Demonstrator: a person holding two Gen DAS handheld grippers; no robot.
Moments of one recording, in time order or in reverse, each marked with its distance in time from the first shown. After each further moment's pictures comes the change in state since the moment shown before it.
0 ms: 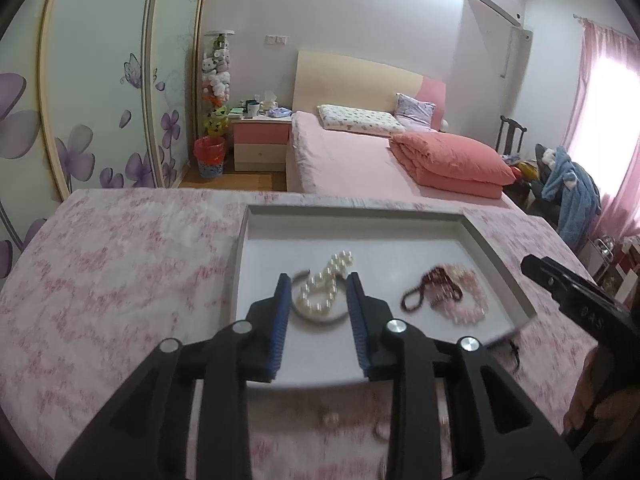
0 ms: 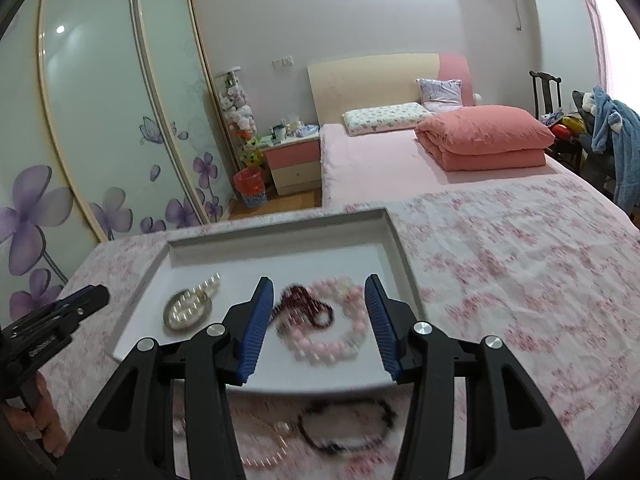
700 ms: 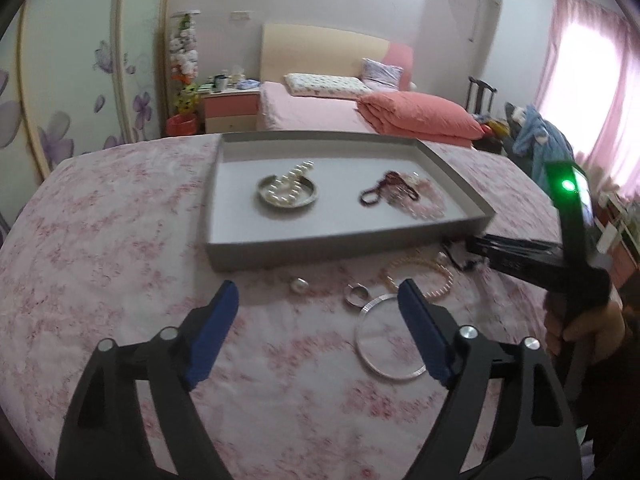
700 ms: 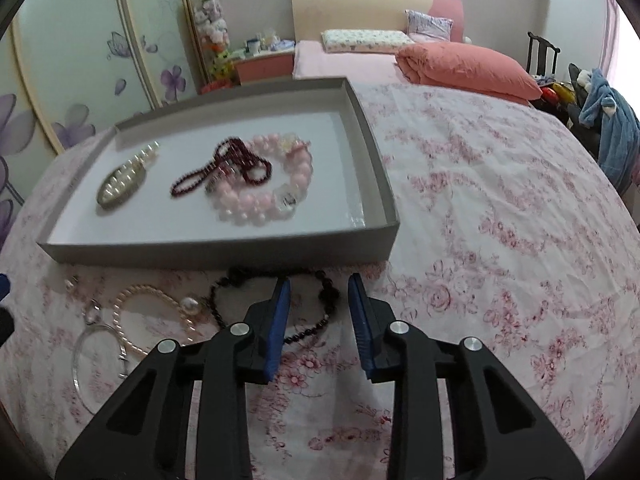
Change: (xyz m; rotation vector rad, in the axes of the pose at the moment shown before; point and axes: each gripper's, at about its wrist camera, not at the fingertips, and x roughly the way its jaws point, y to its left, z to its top) left arm -0.039 -0.016 -0.077 0.094 0.110 -0.092; right arm 0.034 -0.023 -0.058 -0.067 0.293 -0.134
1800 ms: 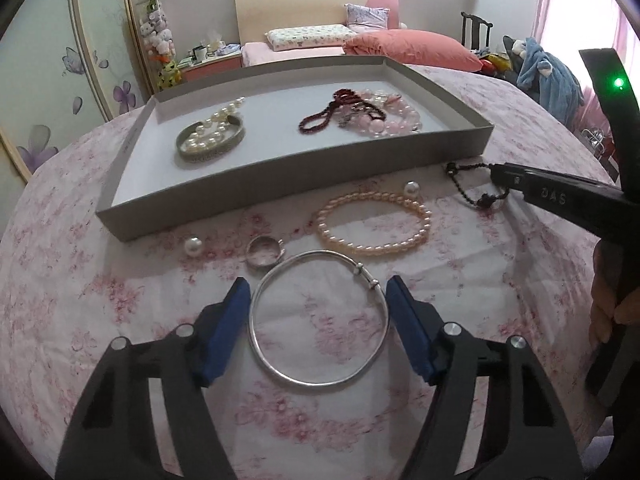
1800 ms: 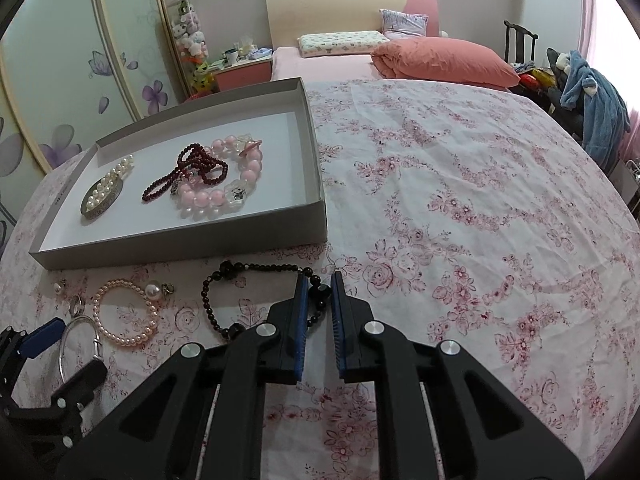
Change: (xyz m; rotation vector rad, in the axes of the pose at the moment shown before) left arm 0.068 -0.066 -0.019 0.114 0.182 0.070; right arm -0.011 -0.031 -0.015 0.073 -0.015 -0.028
